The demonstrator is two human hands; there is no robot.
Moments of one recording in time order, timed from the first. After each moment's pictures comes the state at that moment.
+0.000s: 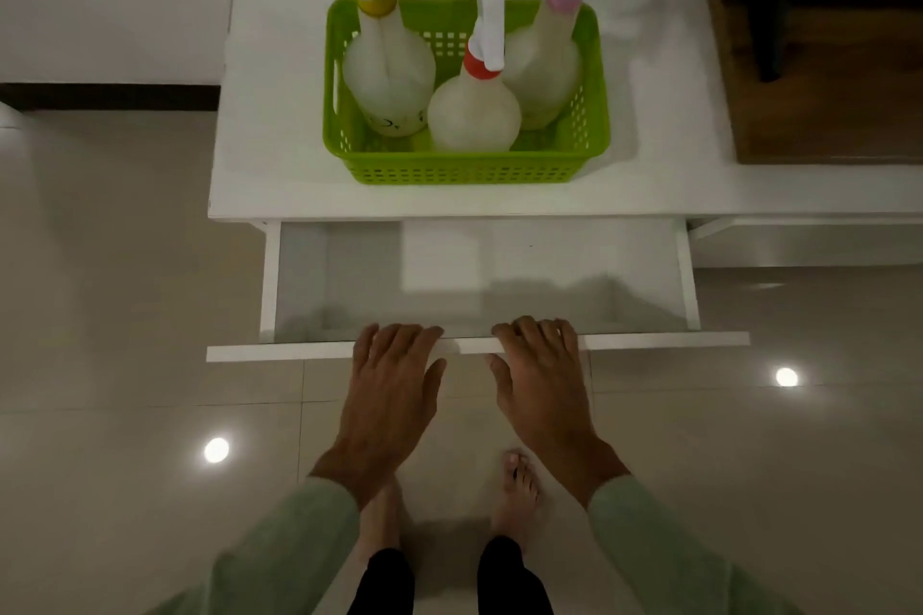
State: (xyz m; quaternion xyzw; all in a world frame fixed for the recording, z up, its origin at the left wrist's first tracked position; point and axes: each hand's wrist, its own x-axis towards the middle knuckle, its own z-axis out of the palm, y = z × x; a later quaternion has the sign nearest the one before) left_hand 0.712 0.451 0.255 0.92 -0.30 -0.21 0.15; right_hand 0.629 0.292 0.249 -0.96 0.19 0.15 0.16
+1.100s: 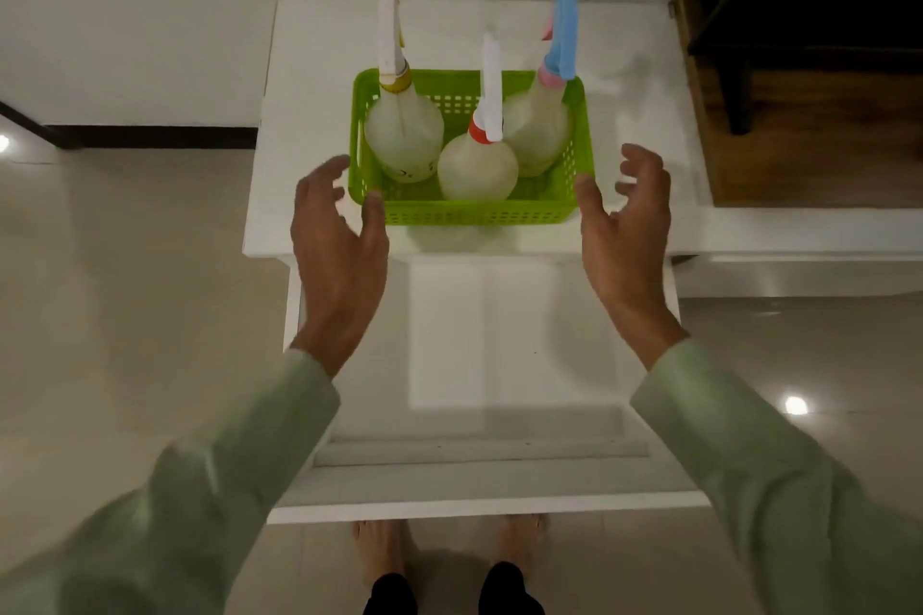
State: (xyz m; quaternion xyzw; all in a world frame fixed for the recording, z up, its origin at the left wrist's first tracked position) left_hand 0.835 0.409 0.362 0.86 -0.03 -0.02 0.51; right_hand 0.737 0.203 0.364 -0.77 0.40 -0.21 0.45
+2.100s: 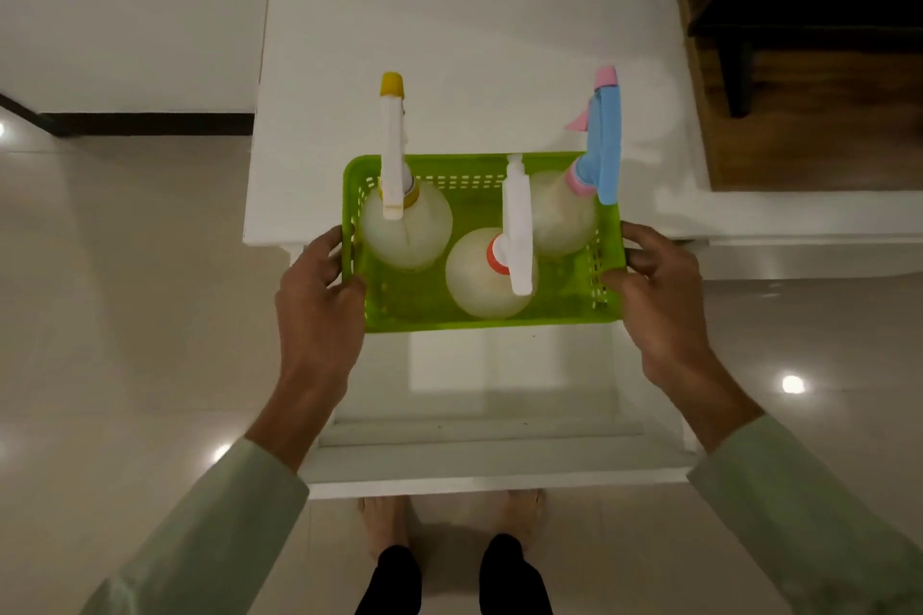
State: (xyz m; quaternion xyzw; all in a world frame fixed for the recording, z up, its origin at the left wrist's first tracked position) left_hand 0.795 0.446 0.367 0.81 0.08 -0.17 0.56; right_hand 0.668 0.202 0.367 -0.73 0.44 -0.08 0.52
